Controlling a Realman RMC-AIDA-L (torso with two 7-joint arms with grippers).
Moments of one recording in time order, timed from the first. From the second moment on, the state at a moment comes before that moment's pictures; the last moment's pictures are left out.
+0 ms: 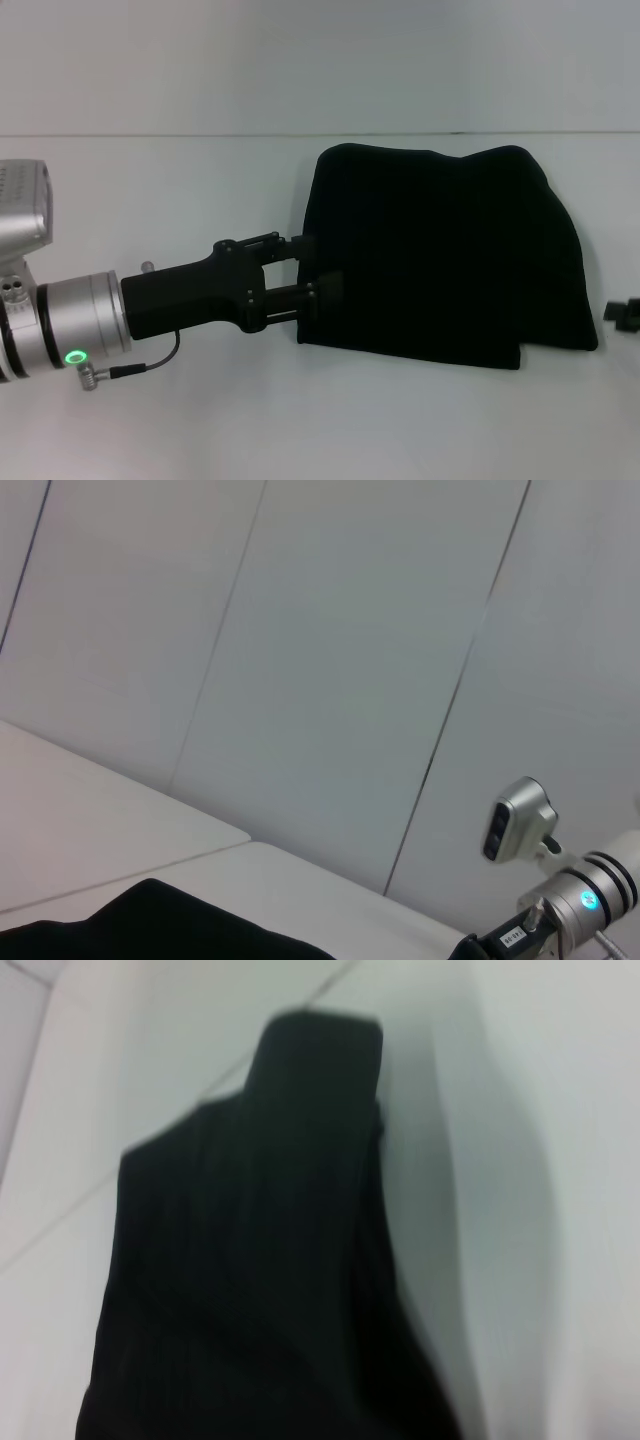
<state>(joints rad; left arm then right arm) -0.56 -2.10 0.72 0.44 1.78 1.58 -1.27 0.53 1.89 -0.36 -0.43 -2.36 -1.34 2.21</state>
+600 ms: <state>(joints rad) -0.56 -2.11 0.67 0.44 1.77 1.57 -1.31 0.53 1.95 -0.20 -0.46 -2.03 -1.48 1.57</state>
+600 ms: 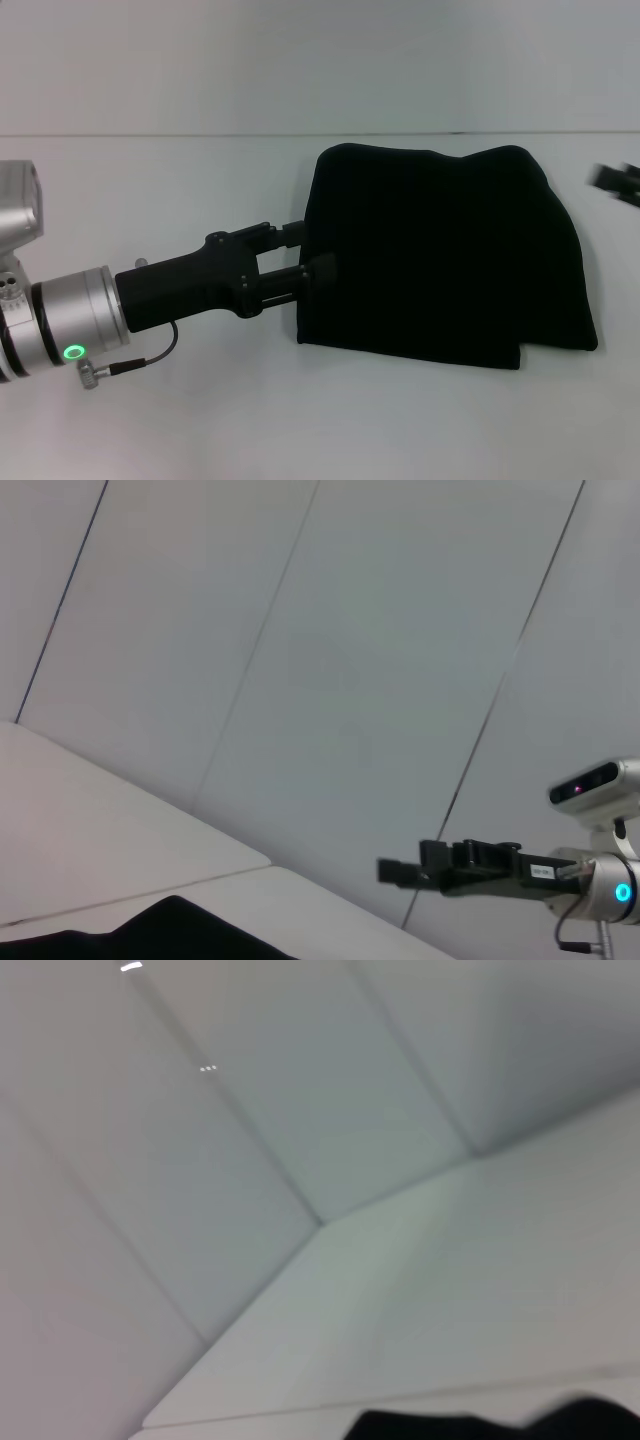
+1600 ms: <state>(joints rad) -0.56 -2.12 0.66 0.41 1.76 1.49 -1.35 0.73 2.07 -0.32 -0.33 -2.03 -0.80 1.44</state>
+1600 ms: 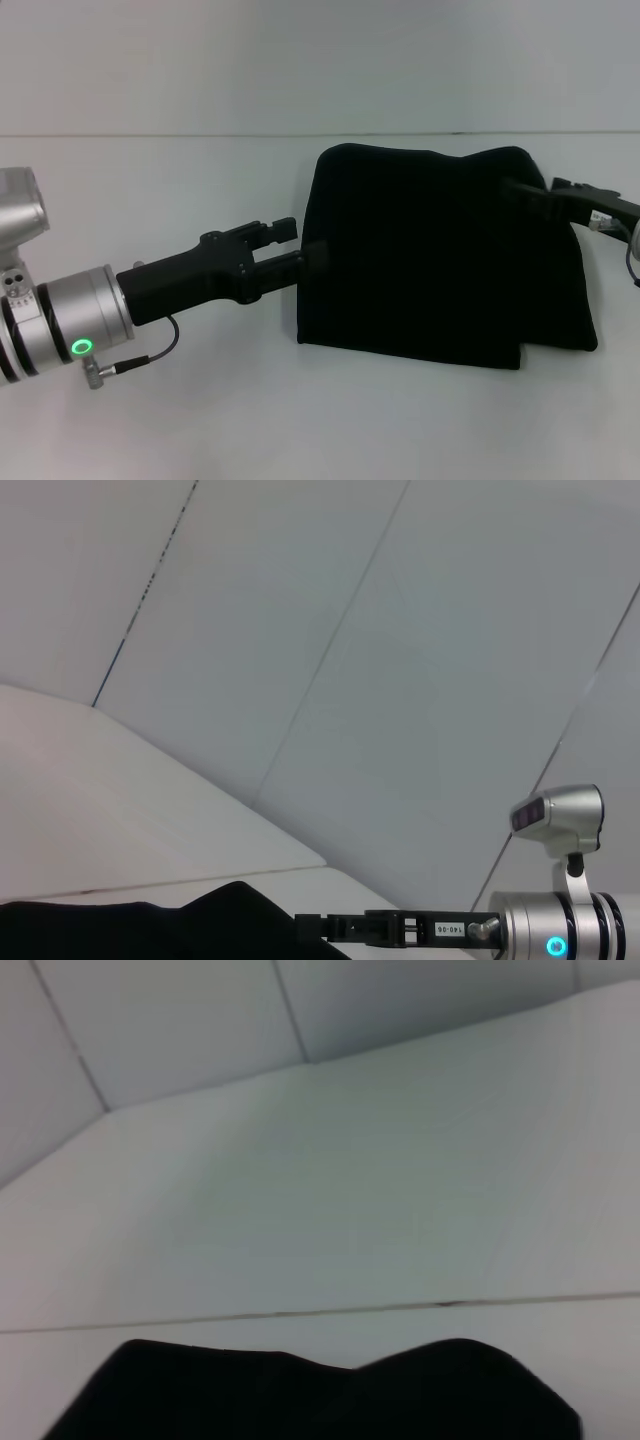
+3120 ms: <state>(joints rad) -0.70 -2.01 0.81 0.33 1.90 1.10 -2.34 0.34 2.09 -0.35 -0.38 -1.97 -1.53 0.72</state>
